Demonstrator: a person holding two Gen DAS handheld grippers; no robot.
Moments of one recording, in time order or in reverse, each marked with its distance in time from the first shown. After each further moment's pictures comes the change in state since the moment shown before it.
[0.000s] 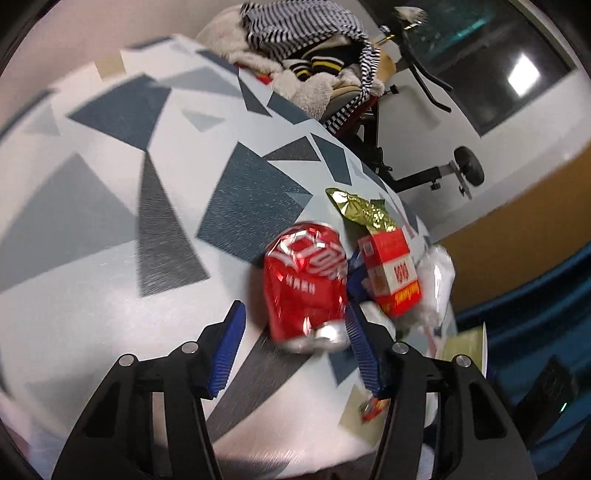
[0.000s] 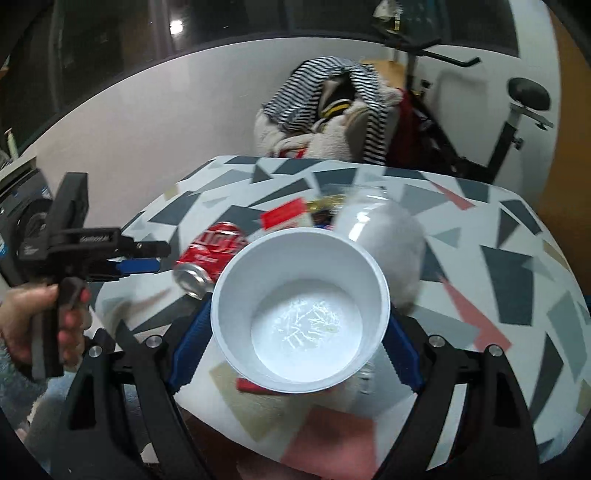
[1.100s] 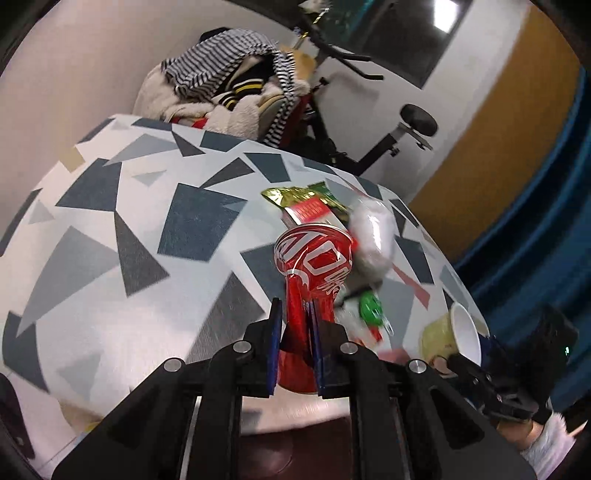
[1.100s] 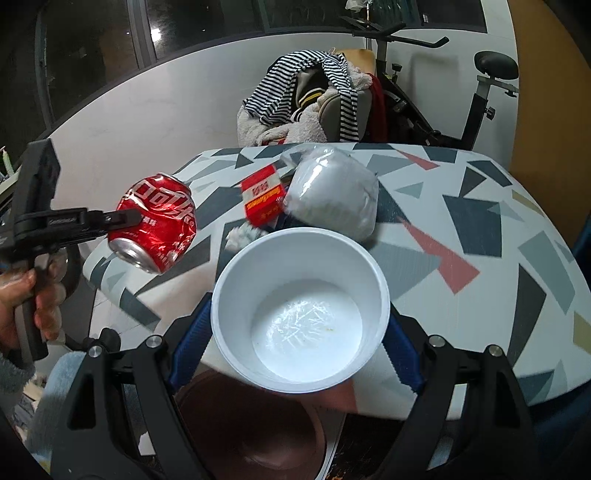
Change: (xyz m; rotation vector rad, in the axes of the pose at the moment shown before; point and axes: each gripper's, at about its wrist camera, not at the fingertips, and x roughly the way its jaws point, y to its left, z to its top) left arm -0.058 -0.083 -0.071 0.385 -0.092 0.054; right arm -0.052 -0.019 -0.061 0.073 0.020 -0.006
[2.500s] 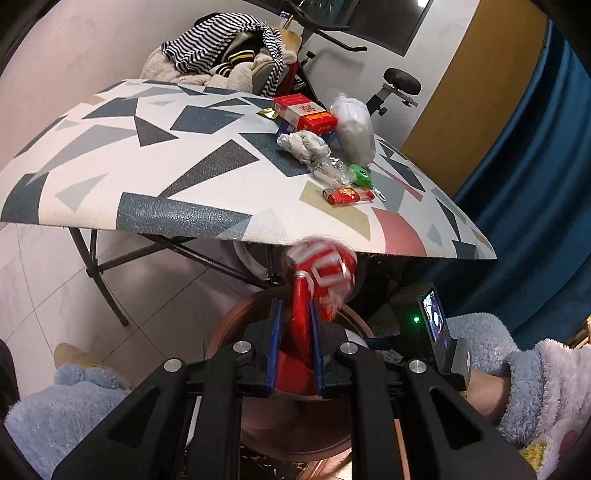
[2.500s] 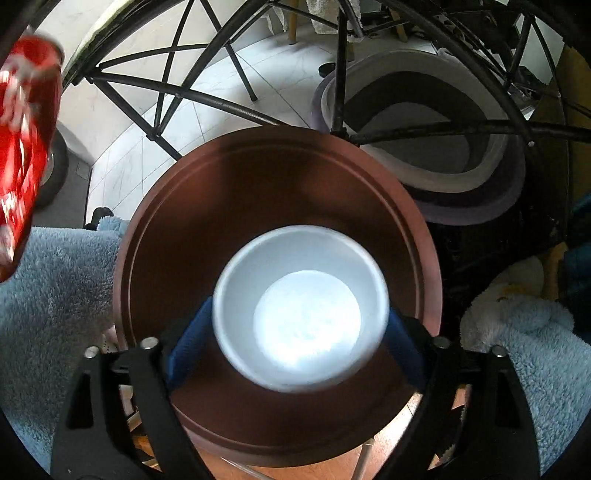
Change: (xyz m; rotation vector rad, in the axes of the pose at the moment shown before) left arm -0.020 -0.004 -0.168 0.053 0.047 0.013; right arm 0.135 0.039 -0.184 0.027 0.551 0.035
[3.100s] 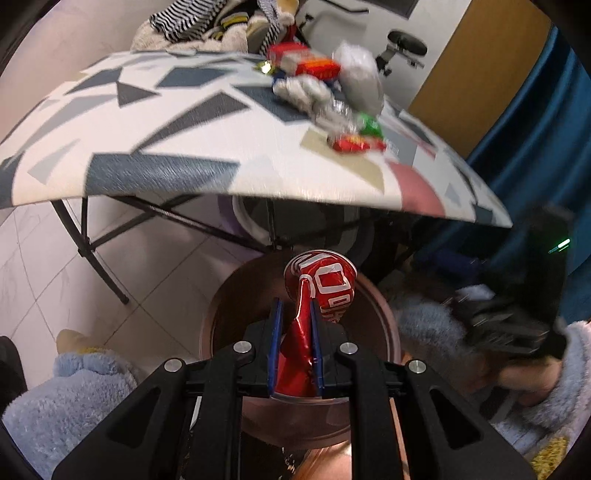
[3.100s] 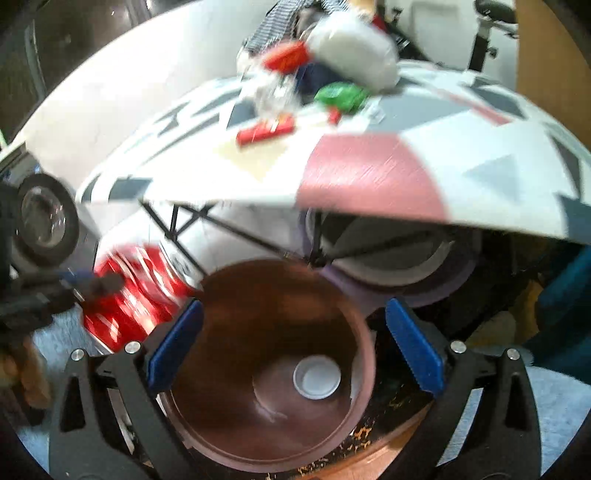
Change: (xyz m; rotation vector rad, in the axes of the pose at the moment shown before) left arm 0.043 -0.007 -0.012 0.039 0.166 0.033; right arm -0.114 -0.006 -0.006 0.033 -0.431 -0.023
